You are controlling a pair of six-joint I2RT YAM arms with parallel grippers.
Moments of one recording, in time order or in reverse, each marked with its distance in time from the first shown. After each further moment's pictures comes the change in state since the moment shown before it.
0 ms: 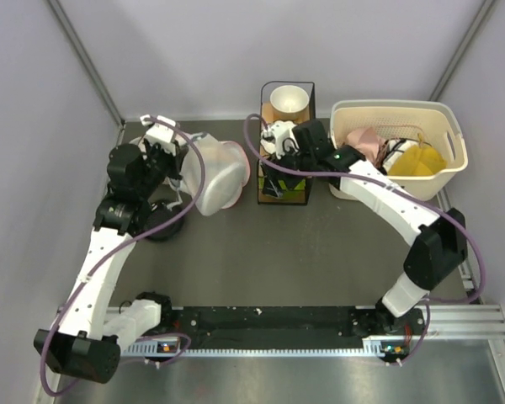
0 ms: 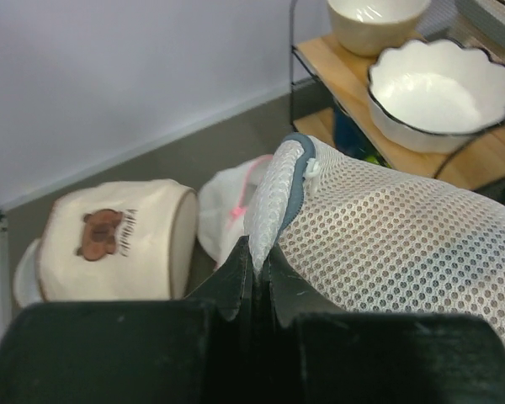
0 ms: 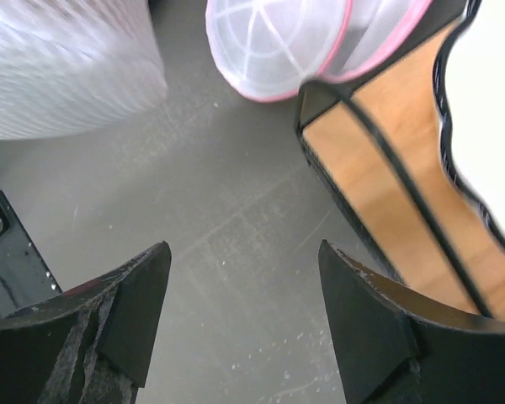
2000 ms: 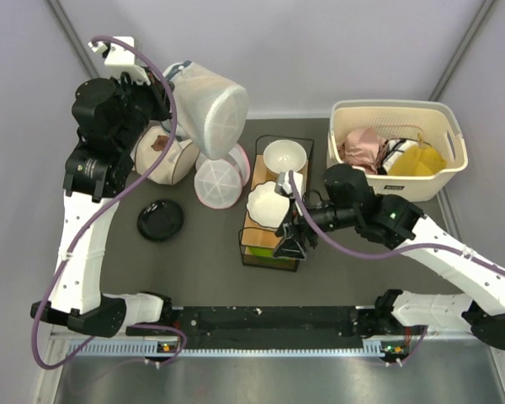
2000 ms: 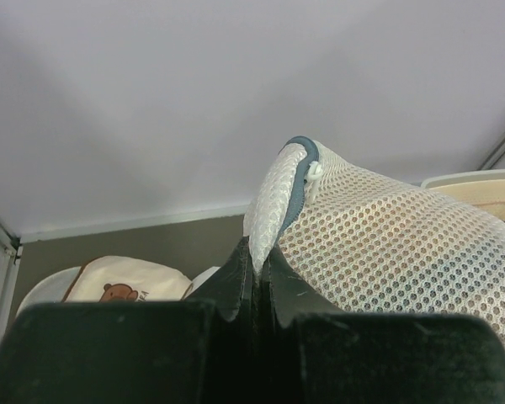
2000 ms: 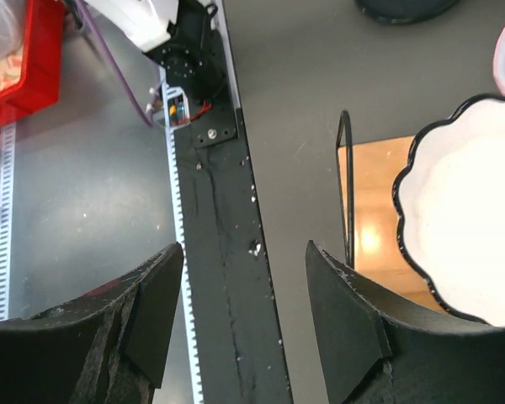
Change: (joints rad) left arm -0.074 0.277 0.721 -0.287 -0.187 -0.274; right arm 0.264 -0.554 -0.288 -0.045 -0.229 0.101
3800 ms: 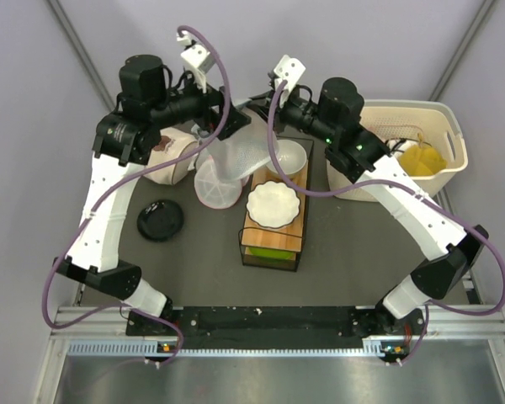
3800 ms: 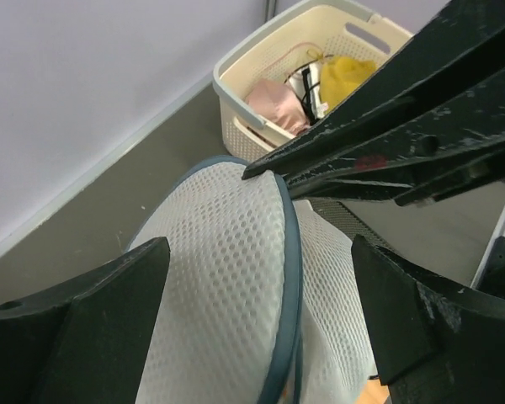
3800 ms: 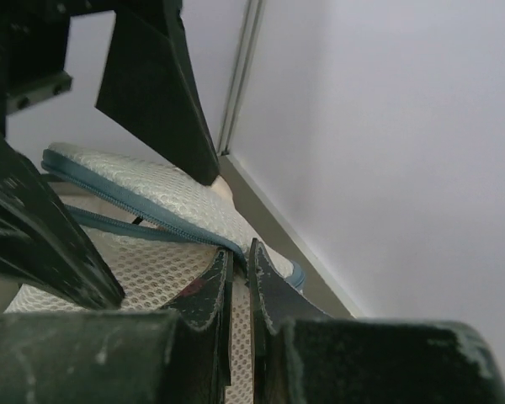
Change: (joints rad) left arm -0.089 0.248 0.266 -0.264 0.592 0.146; right arm -0.198 0.463 0.536 0.531 0.283 -0.275
